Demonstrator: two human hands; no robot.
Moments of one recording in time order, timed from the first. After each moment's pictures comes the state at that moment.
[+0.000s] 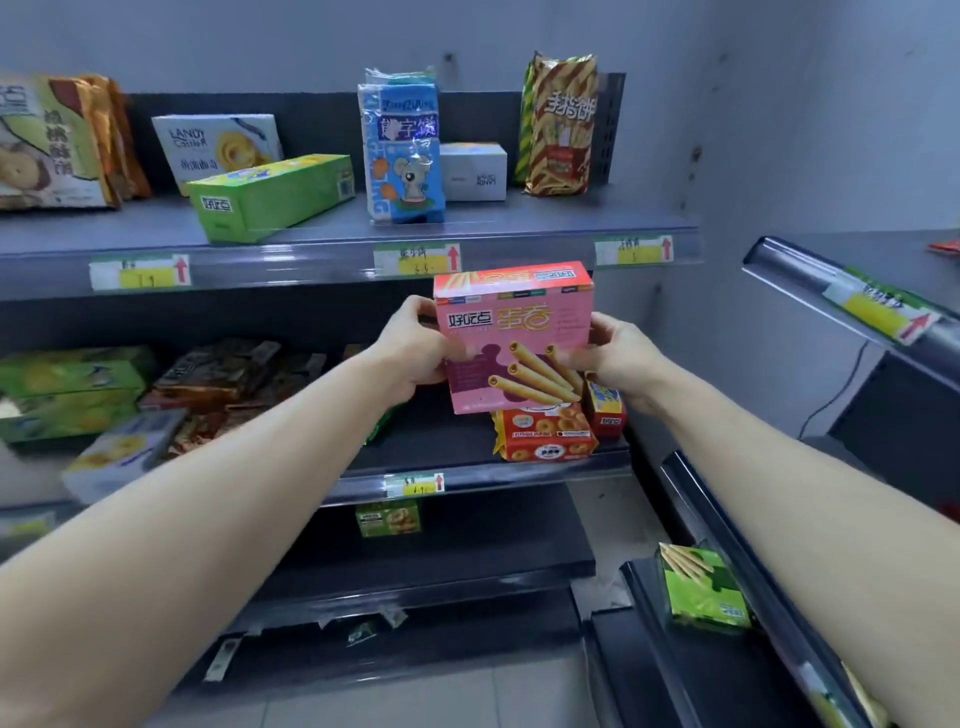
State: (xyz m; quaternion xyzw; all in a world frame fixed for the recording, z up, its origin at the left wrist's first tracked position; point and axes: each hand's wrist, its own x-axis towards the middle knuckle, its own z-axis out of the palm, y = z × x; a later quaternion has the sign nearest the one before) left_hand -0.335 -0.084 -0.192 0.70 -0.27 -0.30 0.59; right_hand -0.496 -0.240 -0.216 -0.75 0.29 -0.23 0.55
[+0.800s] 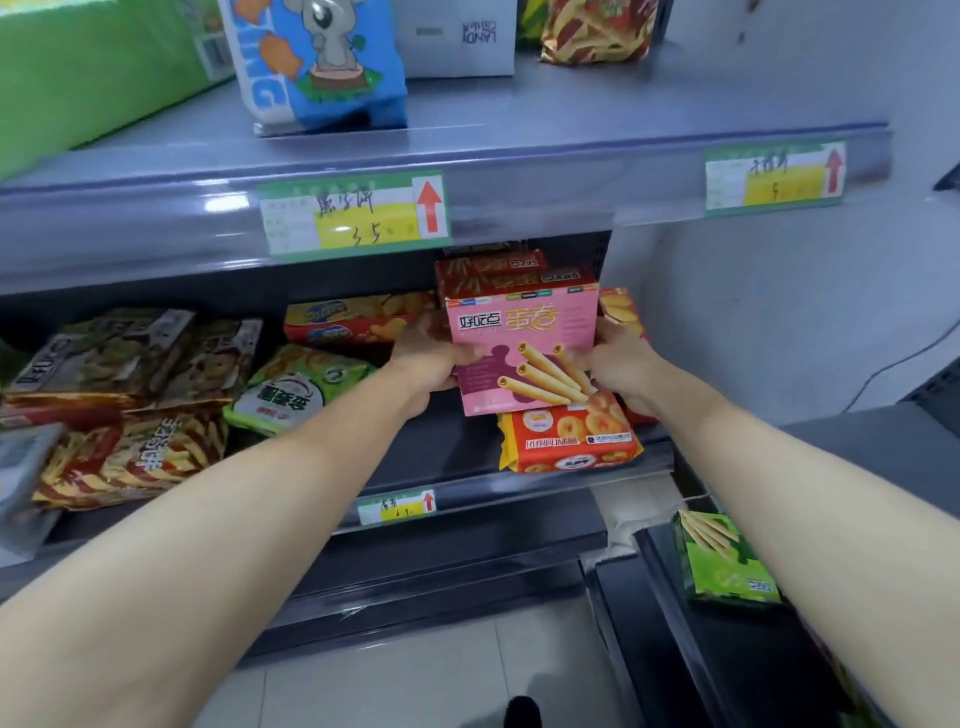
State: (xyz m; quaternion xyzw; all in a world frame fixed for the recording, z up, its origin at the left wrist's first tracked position) left_hand -0.236 -0.216 -0.315 0.71 -0.19 -0.38 0.56; right_hand -0.392 -0.347 -0.327 -0.71 0.44 -0.13 0.53
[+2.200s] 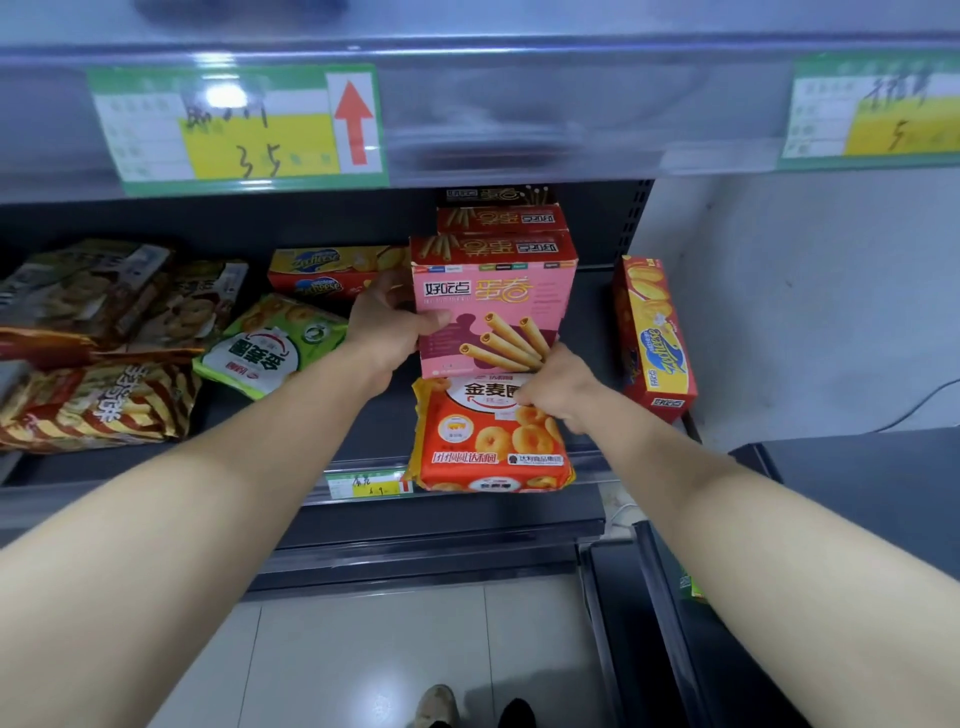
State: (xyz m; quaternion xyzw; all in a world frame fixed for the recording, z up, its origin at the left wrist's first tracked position) left_hand -0.211 -0.226 -0.348 0.75 -0.15 -0.28 0.58; right_hand -0.350 -0.337 -0.389 -0.73 0.48 0.00 0.48
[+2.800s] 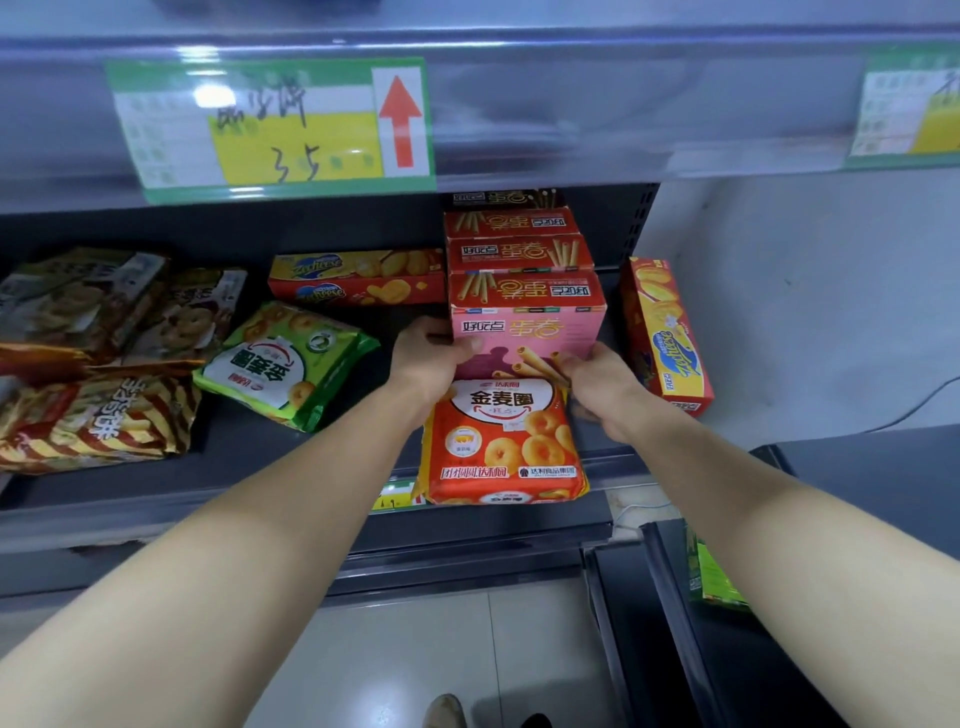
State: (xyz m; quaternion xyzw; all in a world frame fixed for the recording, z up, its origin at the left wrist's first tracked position) left_hand -0.222 -0.237 -0.387 0.77 -0.15 -0.30 0.55; right_hand -0.359 -0.350 -0.396 -0.64 0.49 -0.12 0.58
